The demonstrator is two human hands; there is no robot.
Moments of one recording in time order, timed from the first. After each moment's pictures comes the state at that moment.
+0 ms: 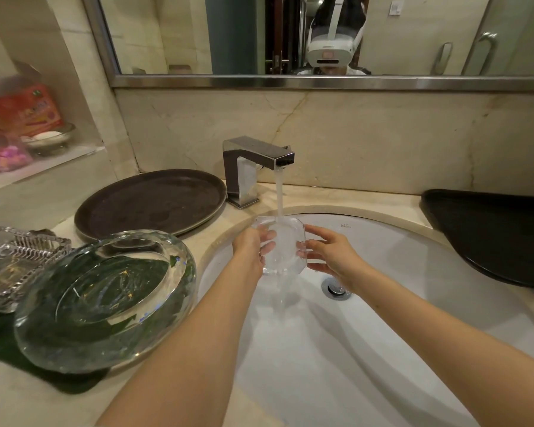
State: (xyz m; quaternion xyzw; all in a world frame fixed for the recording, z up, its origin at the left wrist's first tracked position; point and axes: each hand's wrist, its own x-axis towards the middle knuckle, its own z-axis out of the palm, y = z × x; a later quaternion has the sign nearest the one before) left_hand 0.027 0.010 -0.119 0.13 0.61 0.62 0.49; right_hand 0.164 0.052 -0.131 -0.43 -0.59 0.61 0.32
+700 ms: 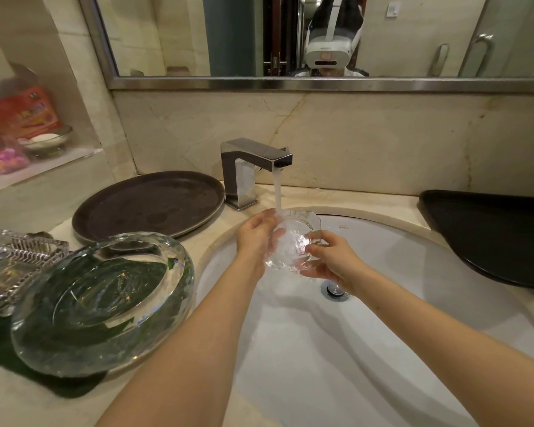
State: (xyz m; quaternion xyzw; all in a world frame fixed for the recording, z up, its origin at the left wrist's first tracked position) left_hand 0.036 0.012 -0.111 0.21 0.52 0.68 0.46; right_hand 0.167 0.051 -0.130 -0.43 -0.53 0.66 0.32
